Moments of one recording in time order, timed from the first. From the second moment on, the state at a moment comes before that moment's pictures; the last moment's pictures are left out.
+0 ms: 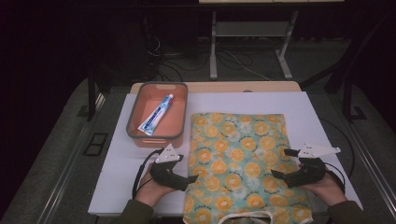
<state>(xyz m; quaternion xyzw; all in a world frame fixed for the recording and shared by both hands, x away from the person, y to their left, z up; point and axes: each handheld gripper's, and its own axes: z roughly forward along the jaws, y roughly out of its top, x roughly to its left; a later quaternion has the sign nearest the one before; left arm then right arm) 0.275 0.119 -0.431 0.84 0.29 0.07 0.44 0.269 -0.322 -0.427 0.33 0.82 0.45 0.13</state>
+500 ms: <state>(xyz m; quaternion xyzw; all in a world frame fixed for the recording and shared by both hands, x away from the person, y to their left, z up) 0.299 0.109 -0.449 0.84 0.34 0.09 0.40 0.270 -0.321 -0.428 0.33 0.82 0.45 0.13</state>
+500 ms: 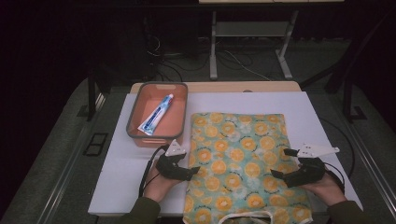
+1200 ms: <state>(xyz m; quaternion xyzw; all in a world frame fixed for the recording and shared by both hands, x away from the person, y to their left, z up) 0.309 0.096 -0.453 0.85 0.33 0.11 0.39 0.270 -0.321 -0.428 0.33 0.82 0.45 0.14</state>
